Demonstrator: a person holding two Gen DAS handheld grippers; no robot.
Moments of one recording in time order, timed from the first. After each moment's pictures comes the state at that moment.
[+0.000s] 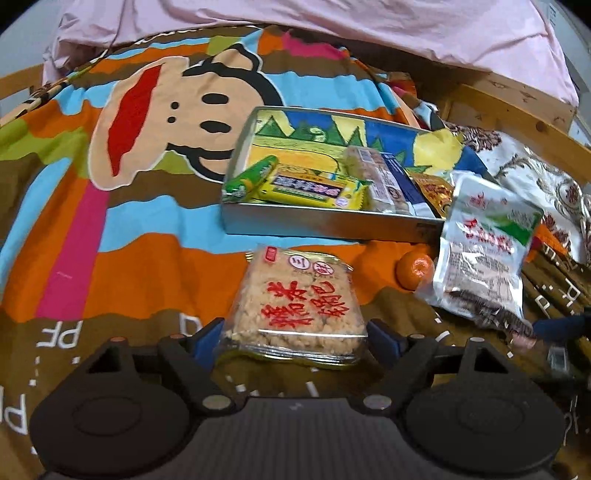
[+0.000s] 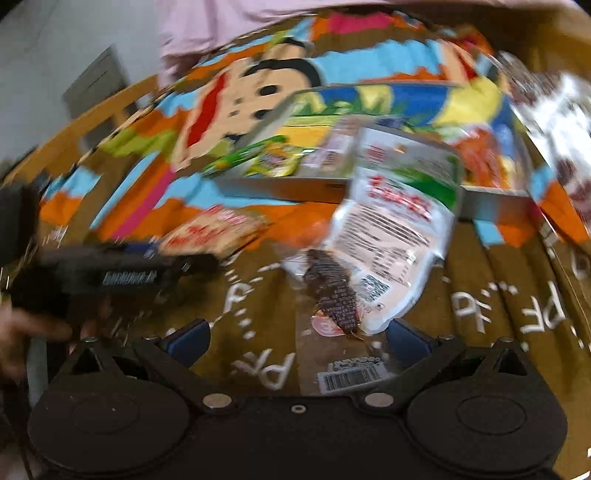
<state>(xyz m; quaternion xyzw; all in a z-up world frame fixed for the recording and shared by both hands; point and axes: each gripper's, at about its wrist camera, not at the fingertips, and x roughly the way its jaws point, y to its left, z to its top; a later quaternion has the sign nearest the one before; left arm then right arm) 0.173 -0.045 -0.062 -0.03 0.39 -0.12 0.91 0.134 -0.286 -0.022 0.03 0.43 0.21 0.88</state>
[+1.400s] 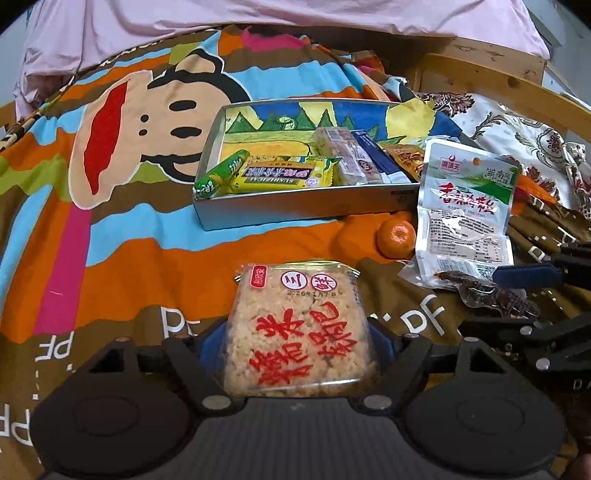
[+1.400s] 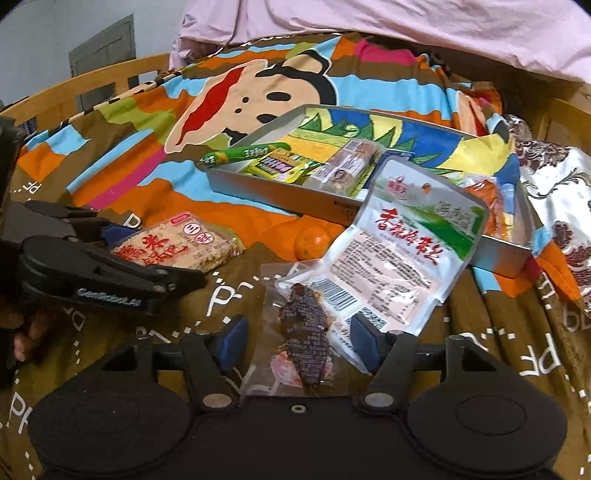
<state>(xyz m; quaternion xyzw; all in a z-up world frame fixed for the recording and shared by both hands) 0.163 -0.066 -0.068 0.05 0.39 -0.15 0.91 0.138 -0.260 -0.041 -0.04 0.40 0.17 0.90</state>
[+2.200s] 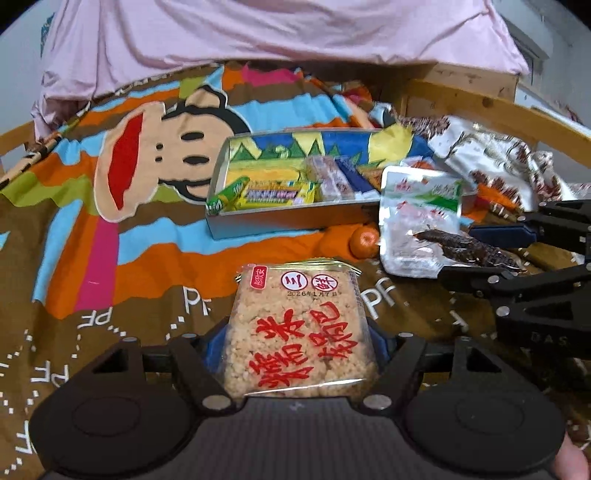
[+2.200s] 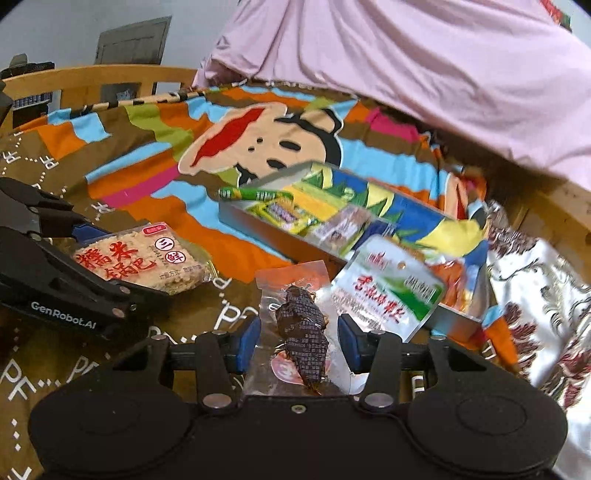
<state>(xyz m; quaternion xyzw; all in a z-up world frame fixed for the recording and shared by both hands) 0.097 -0.061 -0.036 0.05 0.34 -0.14 0.93 0.091 -0.246 -0.005 -0.16 0.29 0.15 0.93</state>
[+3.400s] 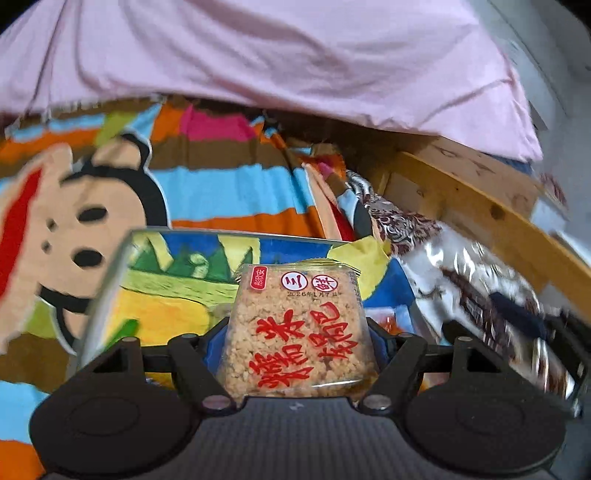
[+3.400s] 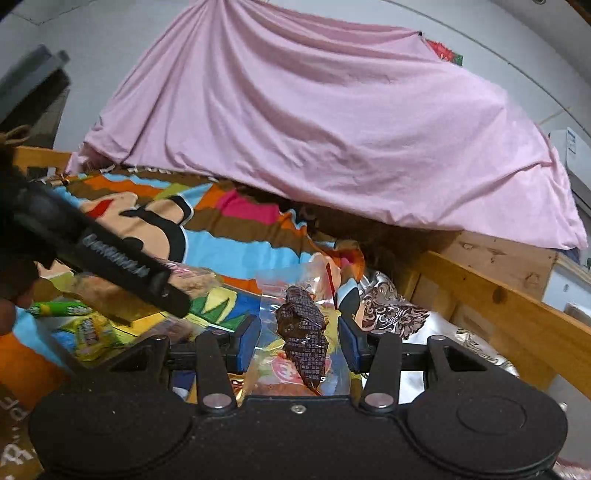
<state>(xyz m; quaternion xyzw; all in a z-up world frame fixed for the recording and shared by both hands) 0.291 -0.160 0.010 -0.06 0.32 -0.20 0.92 0.222 -0.343 0.006 -0.13 0.15 0.00 0.98</state>
